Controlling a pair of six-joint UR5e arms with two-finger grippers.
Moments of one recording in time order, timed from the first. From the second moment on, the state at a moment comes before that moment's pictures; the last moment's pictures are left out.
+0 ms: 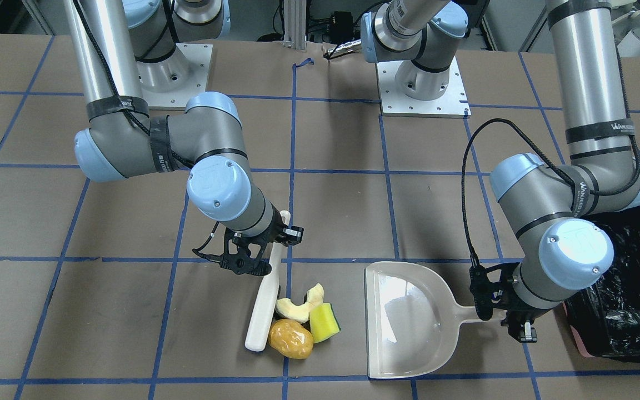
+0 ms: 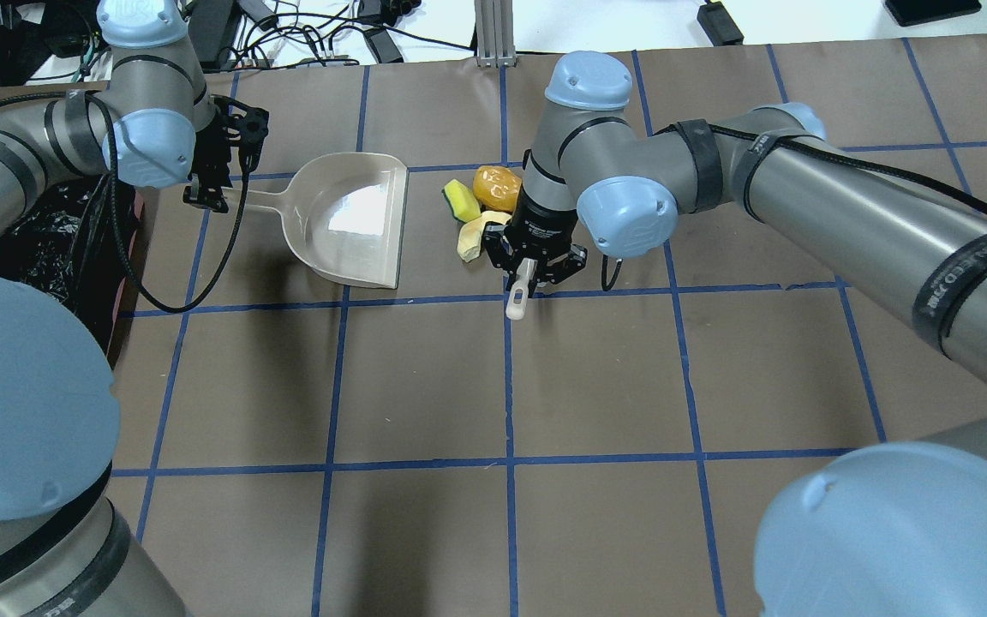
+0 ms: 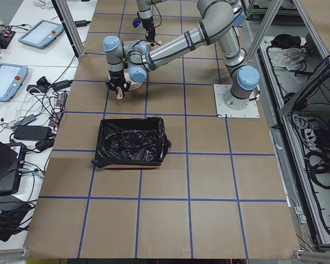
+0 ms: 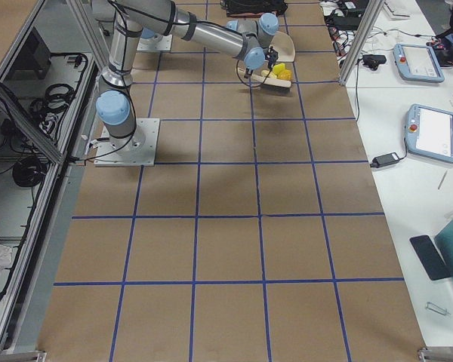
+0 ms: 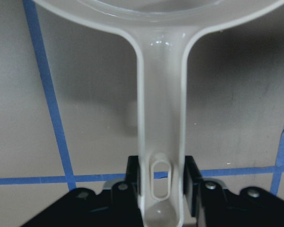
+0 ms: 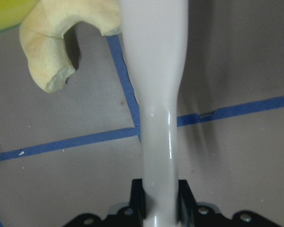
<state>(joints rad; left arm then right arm) -1.40 -2.14 -1.48 -1.05 1.76 1.78 1.83 -1.07 1.59 -1.99 -1.30 0.50</state>
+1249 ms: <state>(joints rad) -1.41 -2.14 -1.48 -1.05 1.76 1.78 2.02 -0.93 1.37 -2.02 -1.29 0.72</state>
